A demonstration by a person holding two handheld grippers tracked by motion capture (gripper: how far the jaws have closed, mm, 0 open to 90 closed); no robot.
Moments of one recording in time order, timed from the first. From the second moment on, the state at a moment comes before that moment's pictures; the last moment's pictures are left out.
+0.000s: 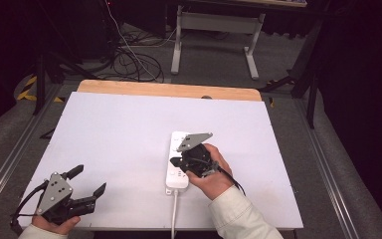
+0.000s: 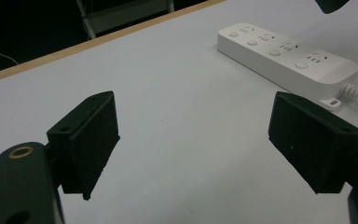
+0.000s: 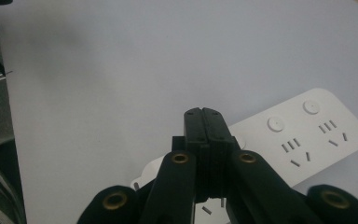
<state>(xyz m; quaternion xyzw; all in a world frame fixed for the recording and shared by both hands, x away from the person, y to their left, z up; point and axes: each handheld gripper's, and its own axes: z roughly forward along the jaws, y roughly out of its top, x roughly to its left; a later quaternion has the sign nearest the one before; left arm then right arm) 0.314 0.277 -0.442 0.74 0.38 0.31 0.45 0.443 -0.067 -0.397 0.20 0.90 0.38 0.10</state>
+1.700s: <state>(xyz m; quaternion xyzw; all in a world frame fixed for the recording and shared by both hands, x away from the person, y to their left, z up) 0.313 0.275 -0.442 0.74 0.38 0.31 0.45 0.405 -0.169 -0.383 0.22 0.80 0.53 0.15</state>
